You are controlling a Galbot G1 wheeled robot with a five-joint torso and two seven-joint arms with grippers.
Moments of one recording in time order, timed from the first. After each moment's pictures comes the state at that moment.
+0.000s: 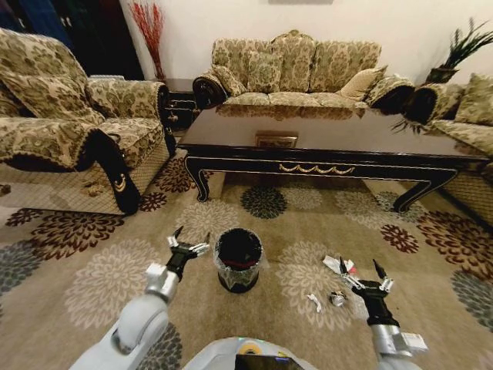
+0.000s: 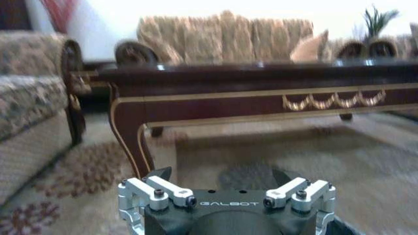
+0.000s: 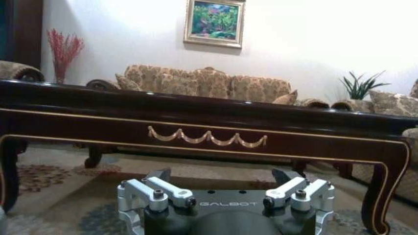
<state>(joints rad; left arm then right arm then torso) 1.52 -0.91 -0.37 -2.30 -0.51 0.28 -0.31 -1.80 1.38 0.83 2.01 0.28 0.35 -0.08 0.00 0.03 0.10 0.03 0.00</state>
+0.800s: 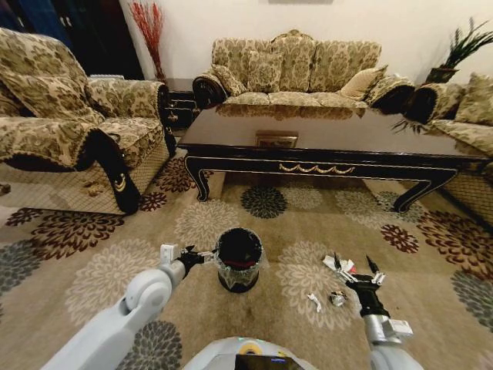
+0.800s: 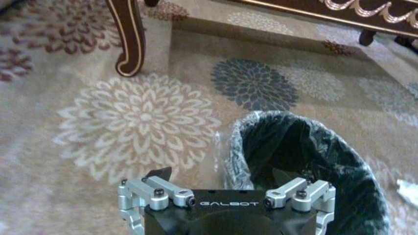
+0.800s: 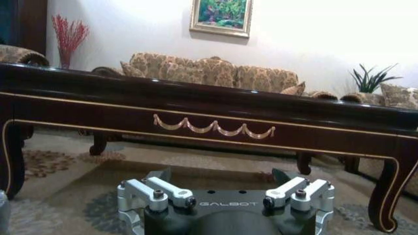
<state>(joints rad) 1.26 -0.90 -0.26 -2.11 -1.04 0.62 -0.48 -1.77 1.33 0.79 2.00 0.26 0.30 -0.03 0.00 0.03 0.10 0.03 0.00</state>
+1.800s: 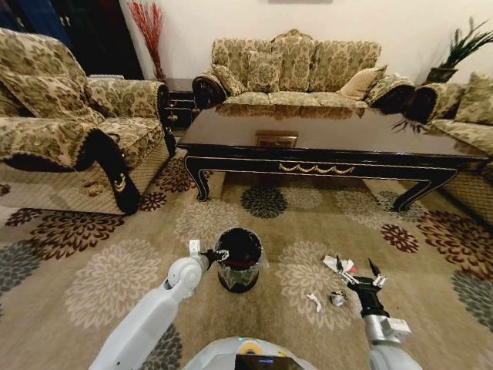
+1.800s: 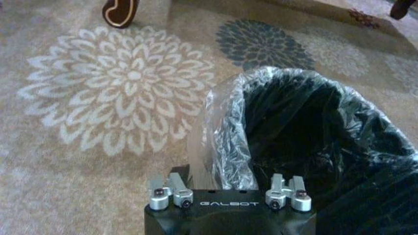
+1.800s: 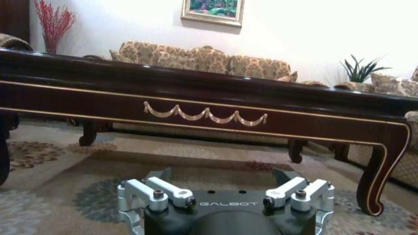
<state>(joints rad) 1.10 -1.06 -0.12 -1.87 -1.02 0.65 -0.53 -1.74 1.32 0.77 1.95 0.25 0.28 0.01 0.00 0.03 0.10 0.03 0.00</state>
